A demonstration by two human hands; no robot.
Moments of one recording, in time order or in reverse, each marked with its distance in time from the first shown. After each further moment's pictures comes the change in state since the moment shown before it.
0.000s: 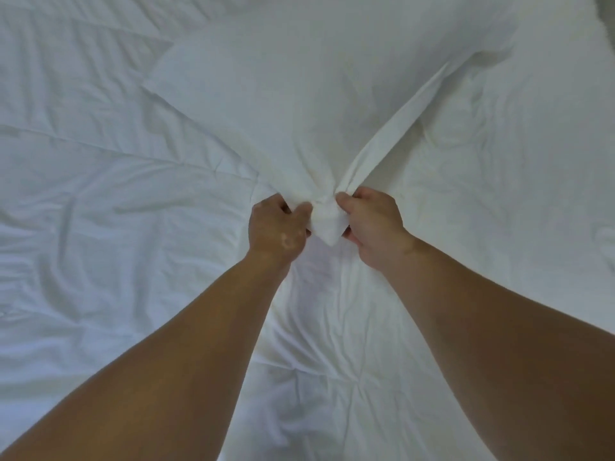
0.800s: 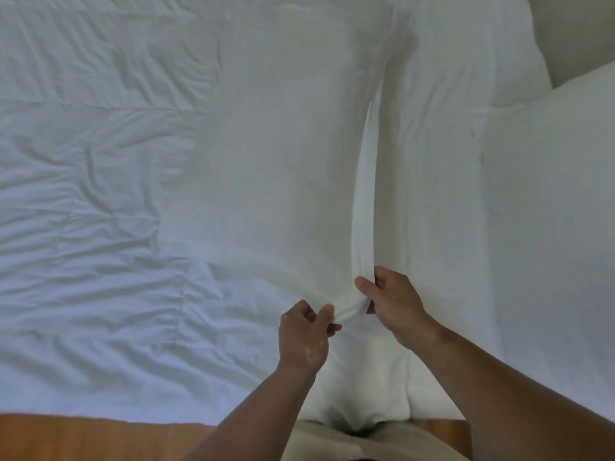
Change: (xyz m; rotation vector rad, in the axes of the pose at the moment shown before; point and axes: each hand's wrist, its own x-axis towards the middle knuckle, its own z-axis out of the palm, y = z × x) left_hand -0.430 -0.077 0.041 0.081 -0.151 -0.389; right_hand -0.334 0.148 -0.246 -0.254 -0.083 0.177
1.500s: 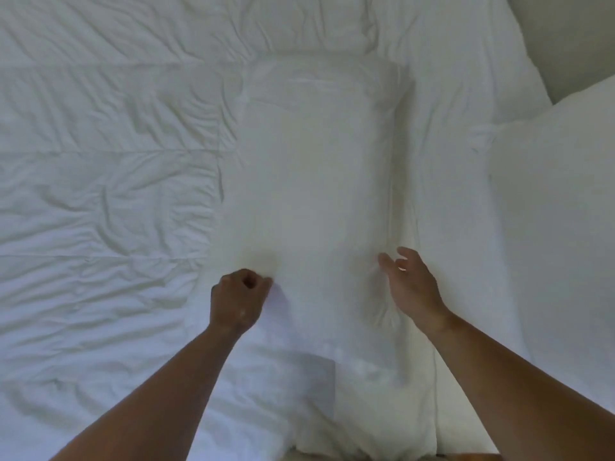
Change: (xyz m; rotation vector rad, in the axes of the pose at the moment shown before) left_hand 0.099 0.077 -0.116 0.646 0.188 0.309; right_hand 0.045 -0.044 -0.008 -0.099 0.230 0.016
